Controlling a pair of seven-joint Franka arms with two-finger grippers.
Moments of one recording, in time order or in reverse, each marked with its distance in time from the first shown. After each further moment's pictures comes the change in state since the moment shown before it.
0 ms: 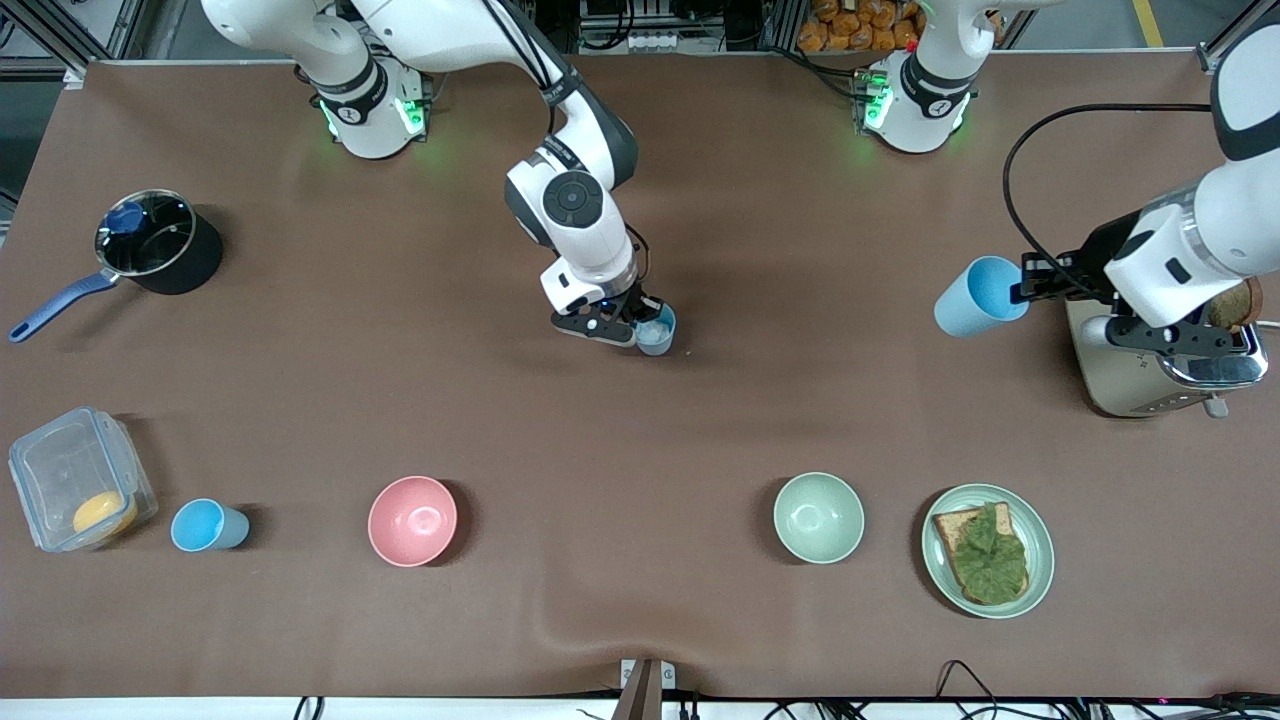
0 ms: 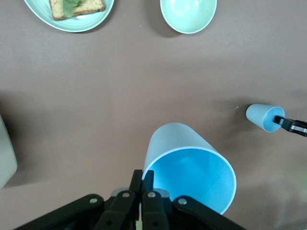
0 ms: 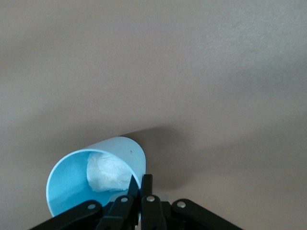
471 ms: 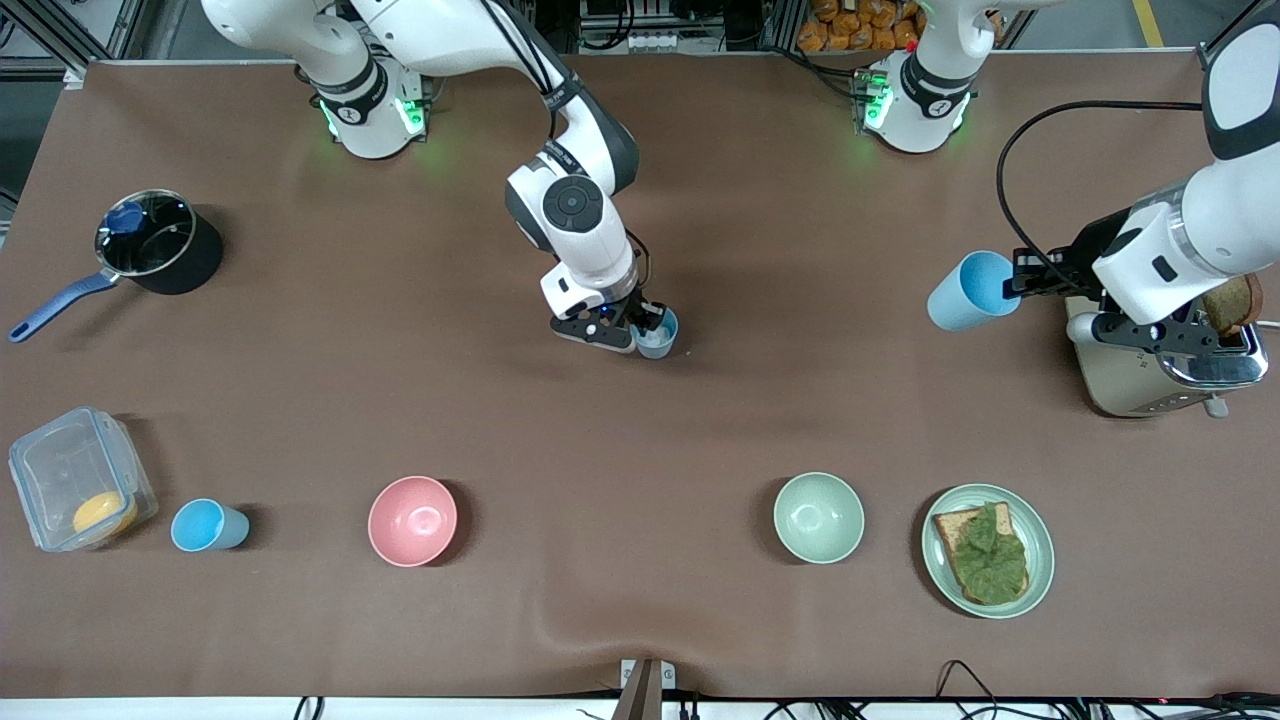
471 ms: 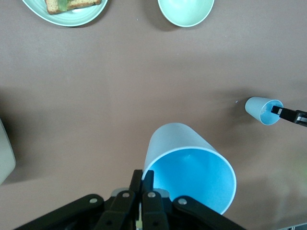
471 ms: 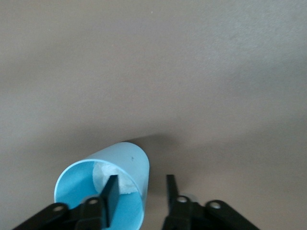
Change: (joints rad) left arm 0.001 0.000 -0.007 0.000 0.000 -0.020 0.000; right arm -0.003 -0.001 -0.019 0.024 0.000 -0.031 0.005
